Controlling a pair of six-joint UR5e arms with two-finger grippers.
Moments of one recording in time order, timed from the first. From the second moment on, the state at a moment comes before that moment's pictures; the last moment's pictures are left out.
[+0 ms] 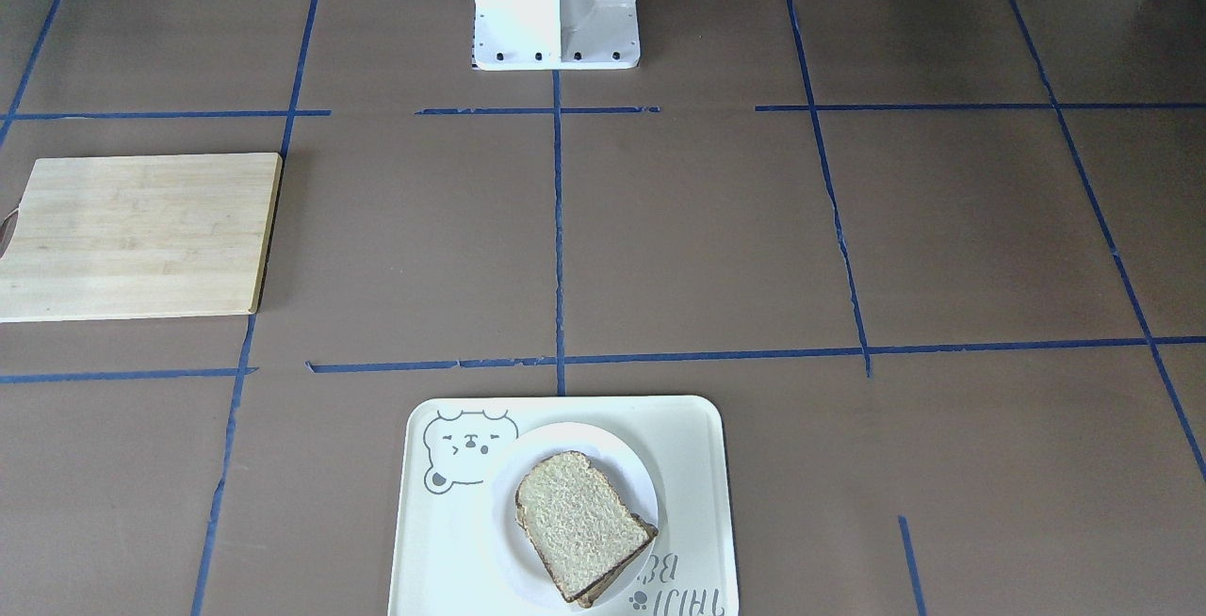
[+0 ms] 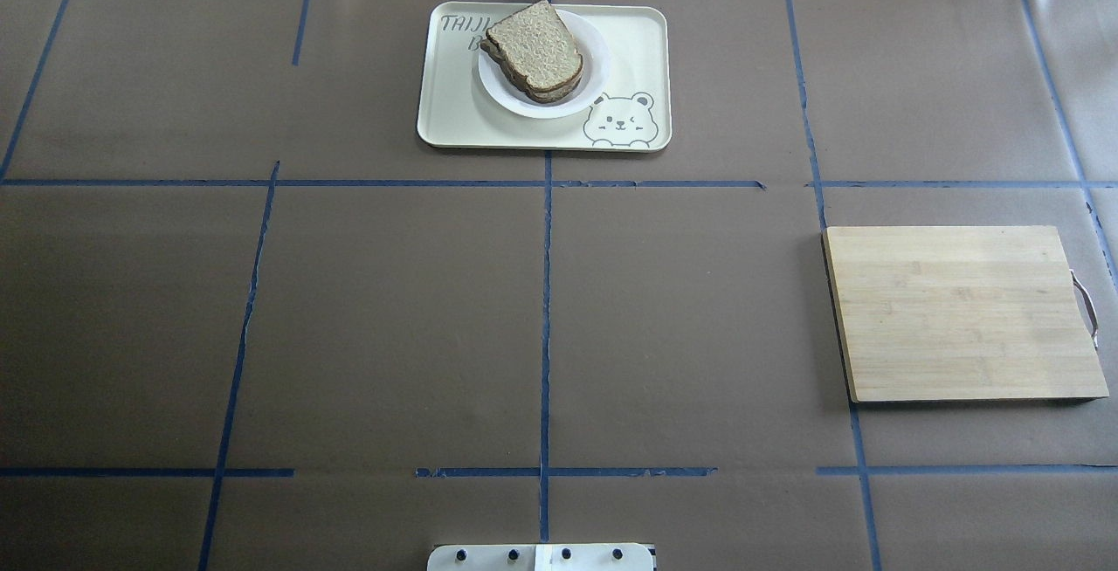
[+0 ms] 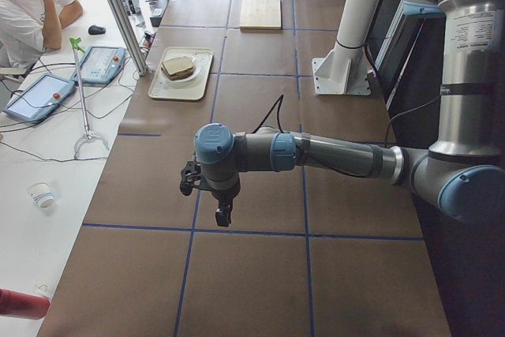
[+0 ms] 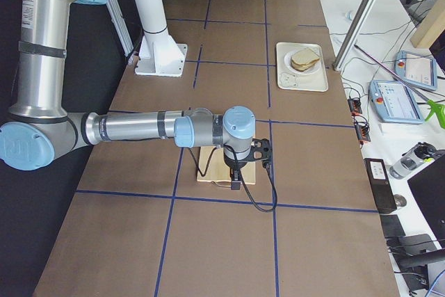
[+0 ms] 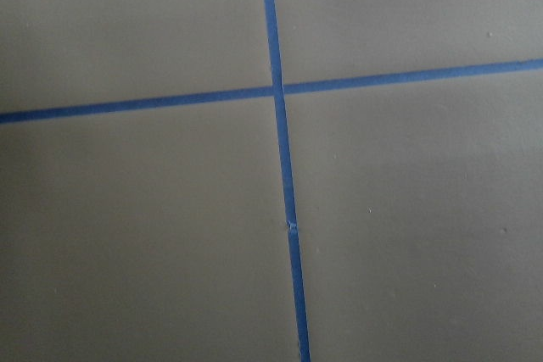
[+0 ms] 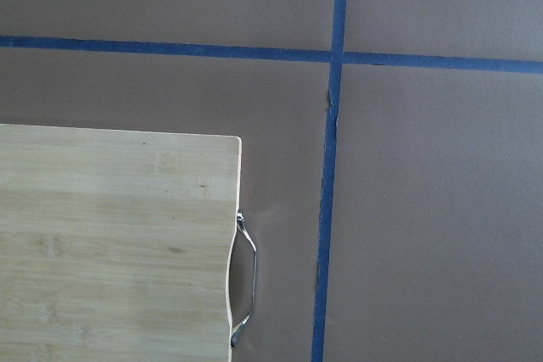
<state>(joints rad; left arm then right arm) -1.59 -1.50 -1.79 -1.38 -2.37 0.13 1.51 -1.74 1.81 -1.60 2.36 0.04</state>
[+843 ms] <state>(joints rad) -1.58 -1.49 -1.77 -1.38 -2.37 0.13 1.51 -1.68 1.76 -1.60 2.31 0.04</state>
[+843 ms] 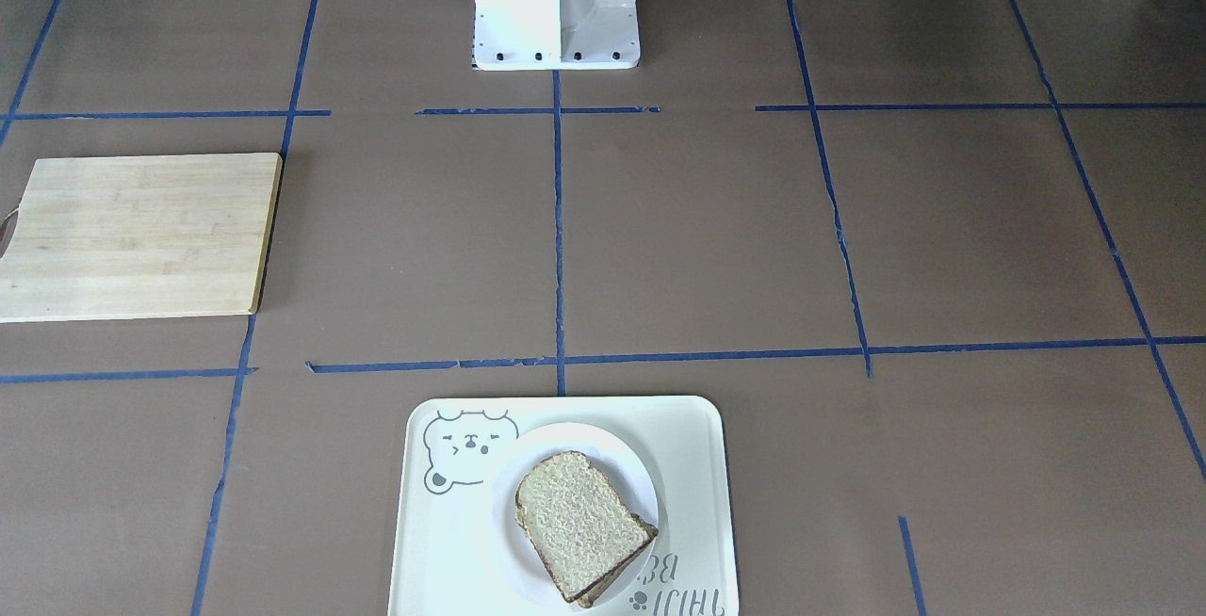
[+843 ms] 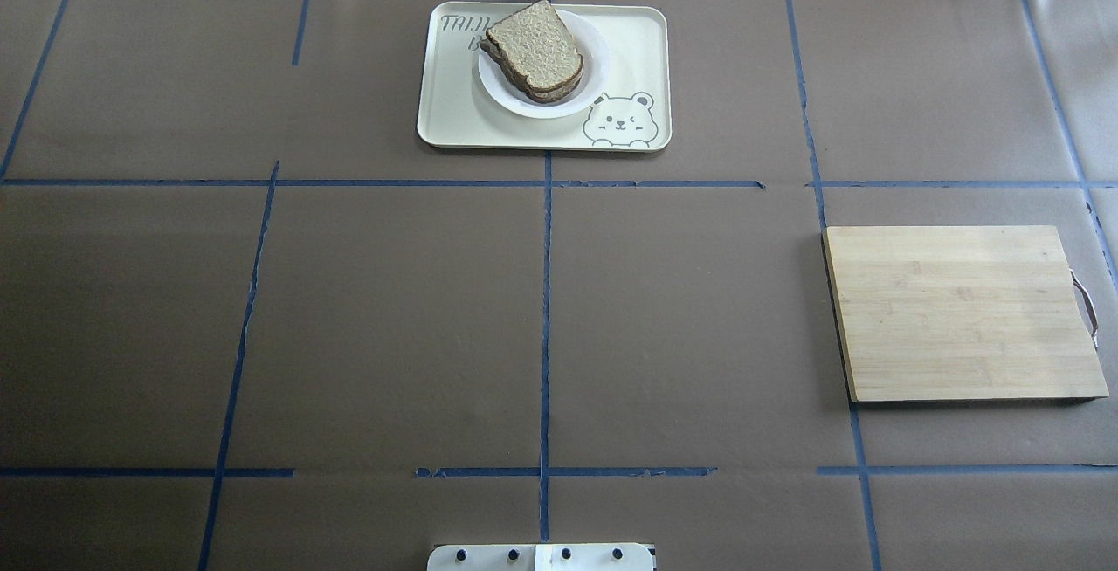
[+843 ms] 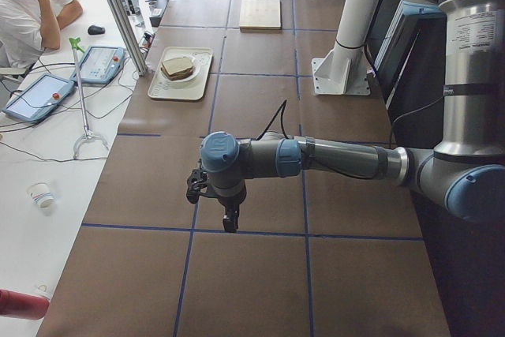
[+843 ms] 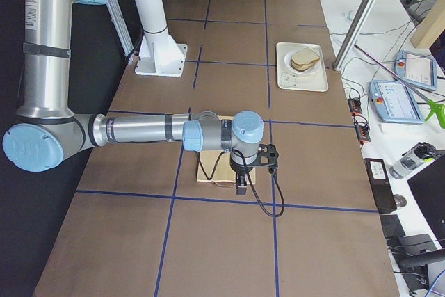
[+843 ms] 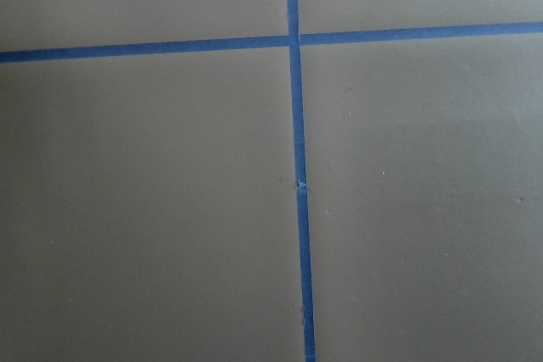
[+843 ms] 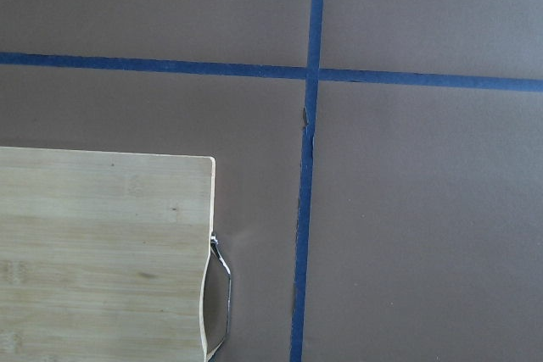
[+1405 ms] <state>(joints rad) -1.58 -1.50 -1.76 -1.42 -2.37 0.13 1.51 -1.71 1.78 -1.59 2.35 0.04</state>
